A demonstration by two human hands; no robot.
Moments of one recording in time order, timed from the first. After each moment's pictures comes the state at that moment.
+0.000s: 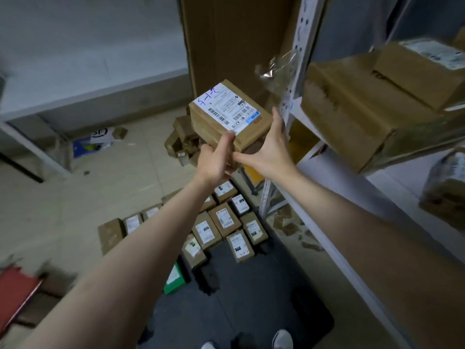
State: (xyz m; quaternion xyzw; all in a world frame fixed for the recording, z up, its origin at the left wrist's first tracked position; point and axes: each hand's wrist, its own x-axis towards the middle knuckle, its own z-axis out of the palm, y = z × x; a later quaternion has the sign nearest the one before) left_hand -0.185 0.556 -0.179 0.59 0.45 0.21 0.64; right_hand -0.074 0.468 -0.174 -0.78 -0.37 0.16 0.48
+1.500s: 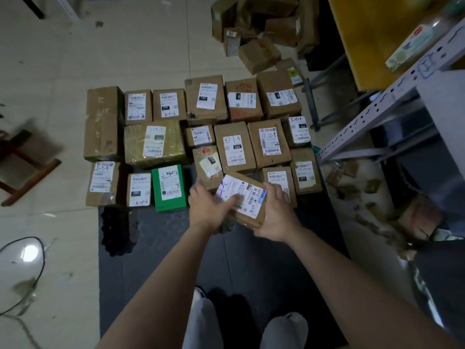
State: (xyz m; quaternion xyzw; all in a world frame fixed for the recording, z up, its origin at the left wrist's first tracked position) left_hand -0.344 0.524 -0.770 0.58 0.67 0.09 0.45; right_hand -0.178 0.450 -0.769 -0.78 -0.51 0.37 0.05
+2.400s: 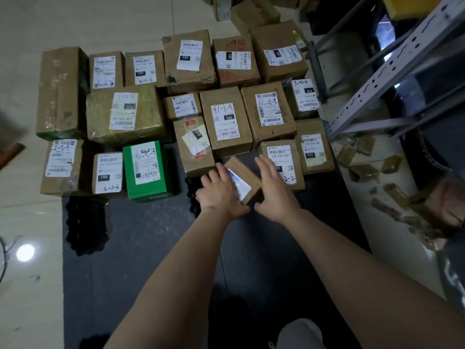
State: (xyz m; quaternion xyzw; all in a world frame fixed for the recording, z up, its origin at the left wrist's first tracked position) left_hand -0.284 0.505 -0.912 0.77 0.56 -0.21 0.19; right_hand -0.149 0.445 -0.916 -0.75 -0.58 0.32 0.11
